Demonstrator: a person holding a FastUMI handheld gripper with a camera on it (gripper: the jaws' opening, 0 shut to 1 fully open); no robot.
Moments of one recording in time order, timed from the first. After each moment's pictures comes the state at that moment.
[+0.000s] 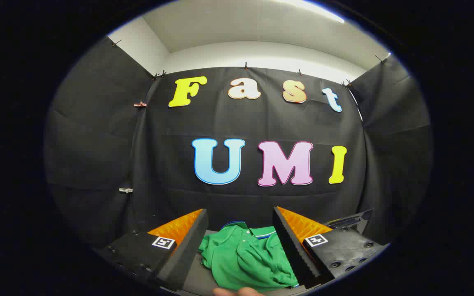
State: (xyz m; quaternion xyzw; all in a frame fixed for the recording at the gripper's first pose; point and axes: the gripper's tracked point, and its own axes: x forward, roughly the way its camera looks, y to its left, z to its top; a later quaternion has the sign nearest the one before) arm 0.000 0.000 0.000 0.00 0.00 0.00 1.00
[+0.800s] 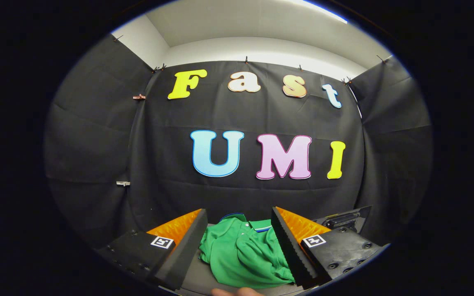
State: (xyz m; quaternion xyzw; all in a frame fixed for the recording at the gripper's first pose) arm 0.002 0.007 -0.019 -0.01 0.02 -0.01 1.00
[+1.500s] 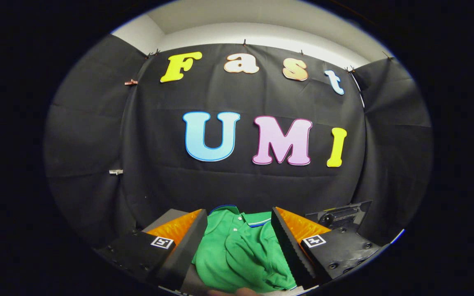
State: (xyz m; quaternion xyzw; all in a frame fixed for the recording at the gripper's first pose) arm 0.047 -0.011 -0.056 -0.02 0.12 -0.02 0.99
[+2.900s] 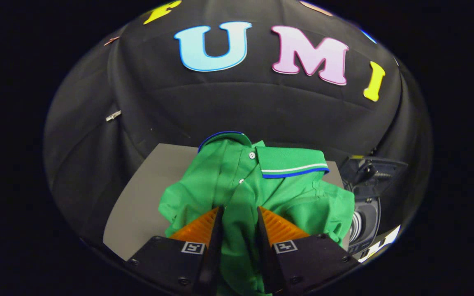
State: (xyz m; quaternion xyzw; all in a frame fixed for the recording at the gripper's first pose) arm 0.082 -0.017 -0.194 -0.01 0.42 0.04 0.91
